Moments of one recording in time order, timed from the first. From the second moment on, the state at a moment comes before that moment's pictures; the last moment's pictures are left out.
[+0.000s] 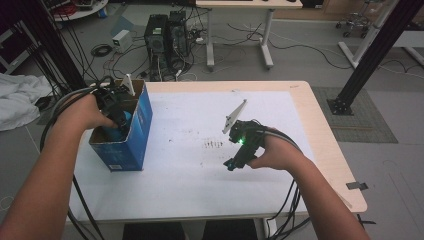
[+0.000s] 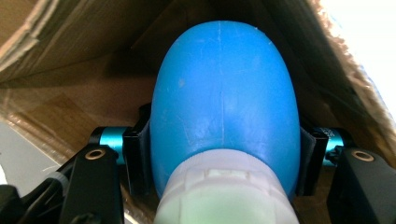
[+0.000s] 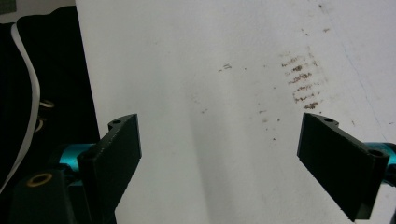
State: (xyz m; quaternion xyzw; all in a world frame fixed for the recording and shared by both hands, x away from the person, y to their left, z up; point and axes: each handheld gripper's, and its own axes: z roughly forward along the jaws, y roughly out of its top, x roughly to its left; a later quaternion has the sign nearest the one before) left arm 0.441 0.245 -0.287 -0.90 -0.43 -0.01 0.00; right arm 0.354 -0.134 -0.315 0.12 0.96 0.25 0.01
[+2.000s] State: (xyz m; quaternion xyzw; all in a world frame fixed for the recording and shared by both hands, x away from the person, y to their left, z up) left arm 0.416 0.241 -0.222 -0.91 -0.41 -0.04 -0.03; right arm 0.352 -0.136 -0.307 0.11 0.96 0.25 0.02
